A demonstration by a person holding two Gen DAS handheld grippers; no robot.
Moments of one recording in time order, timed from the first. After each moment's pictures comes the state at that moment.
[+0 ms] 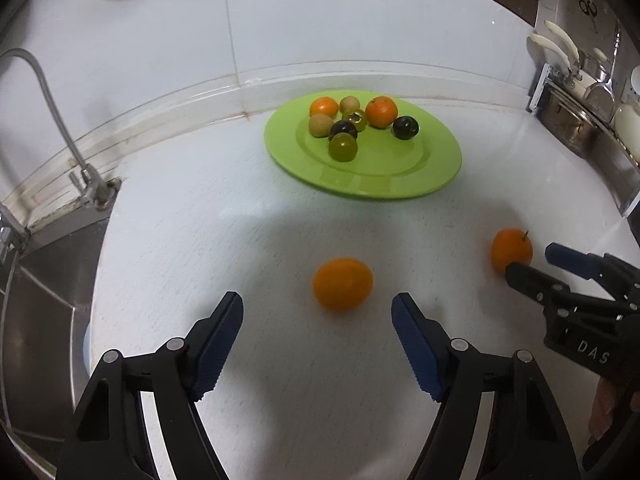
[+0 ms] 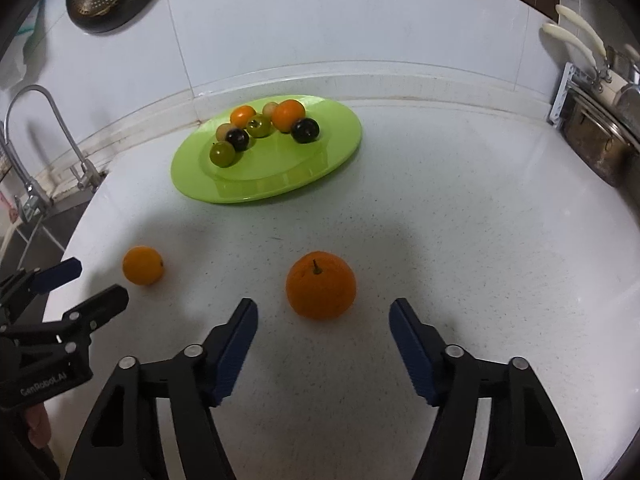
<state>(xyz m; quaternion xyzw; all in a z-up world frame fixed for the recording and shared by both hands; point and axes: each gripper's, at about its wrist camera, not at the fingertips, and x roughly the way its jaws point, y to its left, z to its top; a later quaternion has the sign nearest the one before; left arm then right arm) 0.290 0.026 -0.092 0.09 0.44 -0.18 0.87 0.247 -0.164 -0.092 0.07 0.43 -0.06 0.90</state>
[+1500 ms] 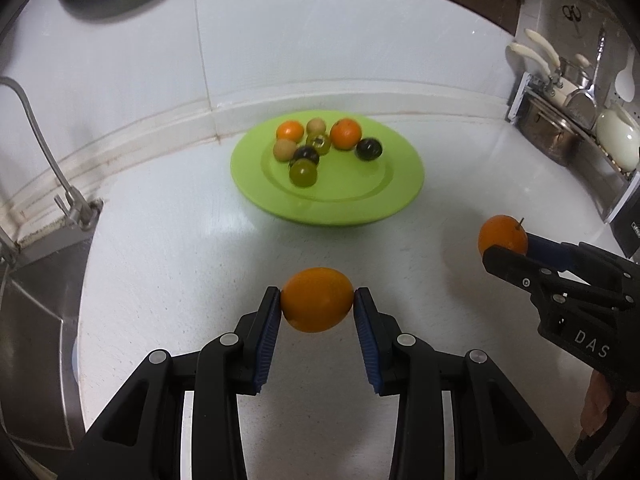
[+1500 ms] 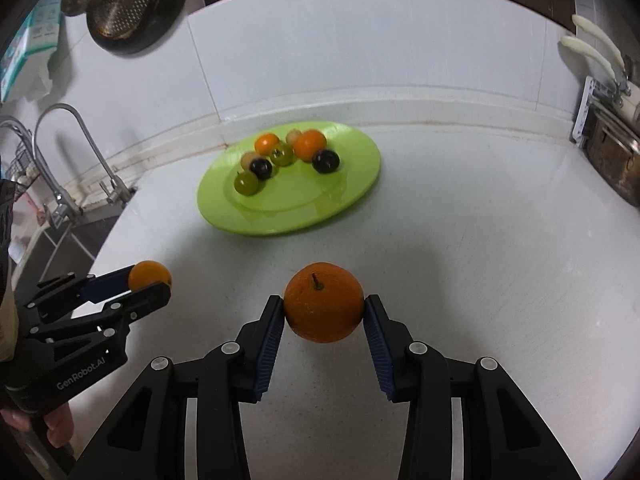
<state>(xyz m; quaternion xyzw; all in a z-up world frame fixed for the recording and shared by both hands) 0.279 0.003 -0.068 0.08 0.42 -0.21 0.88 0.248 -0.174 -0.064 0.07 0.39 0.00 0.92</state>
